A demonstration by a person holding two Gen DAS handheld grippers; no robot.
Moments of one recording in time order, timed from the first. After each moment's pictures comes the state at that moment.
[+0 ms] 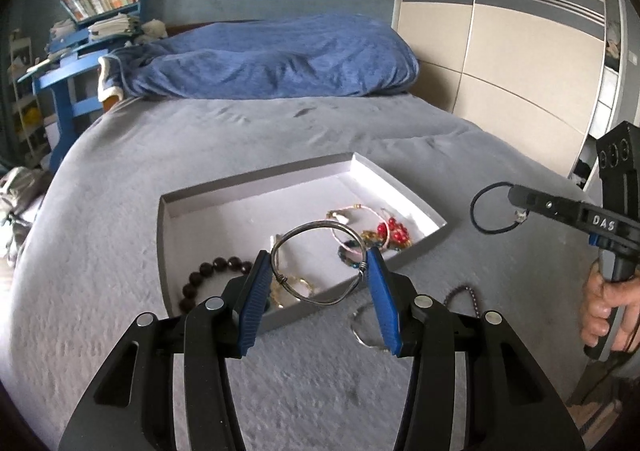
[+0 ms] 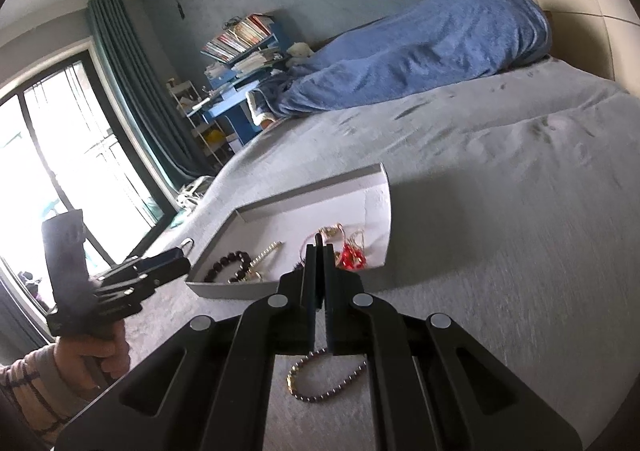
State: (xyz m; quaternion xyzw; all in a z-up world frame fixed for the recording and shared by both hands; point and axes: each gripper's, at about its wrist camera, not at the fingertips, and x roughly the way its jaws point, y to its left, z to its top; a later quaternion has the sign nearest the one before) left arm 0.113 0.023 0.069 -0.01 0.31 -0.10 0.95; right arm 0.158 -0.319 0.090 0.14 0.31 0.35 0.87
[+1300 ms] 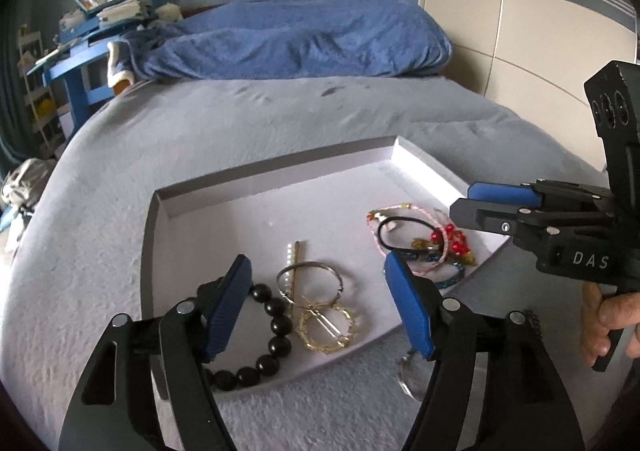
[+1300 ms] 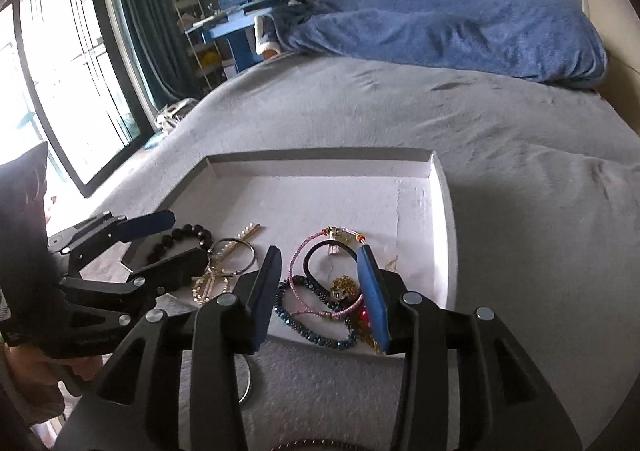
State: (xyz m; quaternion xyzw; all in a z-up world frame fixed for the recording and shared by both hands) left arm 0.168 0.022 0.037 0.00 0.33 -0.05 0.94; right arm 0.219 -0.205 0.068 -0.01 0.37 0.35 0.86
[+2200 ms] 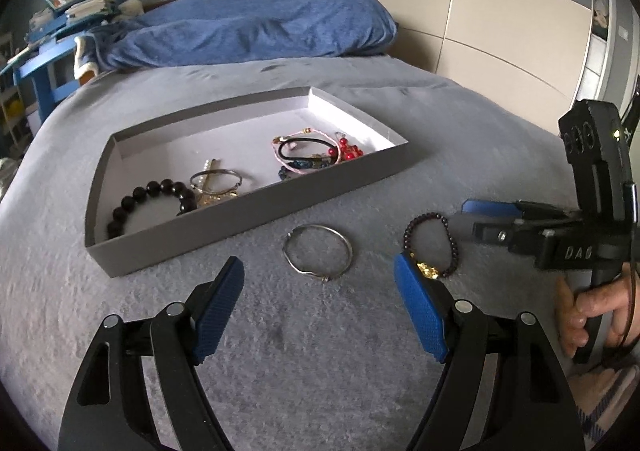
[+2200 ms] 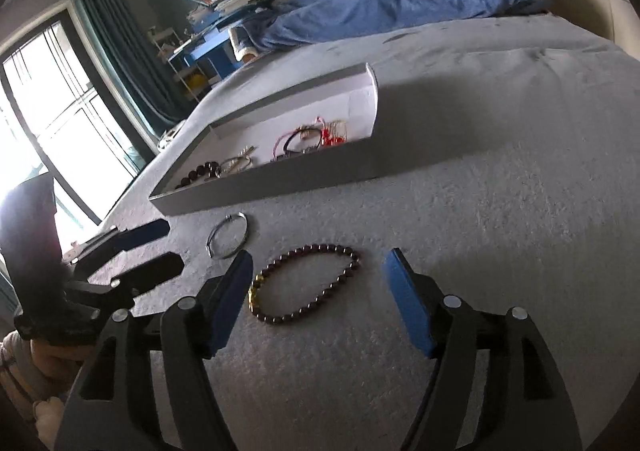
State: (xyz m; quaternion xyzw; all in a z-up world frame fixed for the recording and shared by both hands) left arm 0.085 -0.026 0.009 0.00 0.35 -0.13 0.93; right arm 0.134 -0.293 0.022 0.08 0.41 0.33 0.85
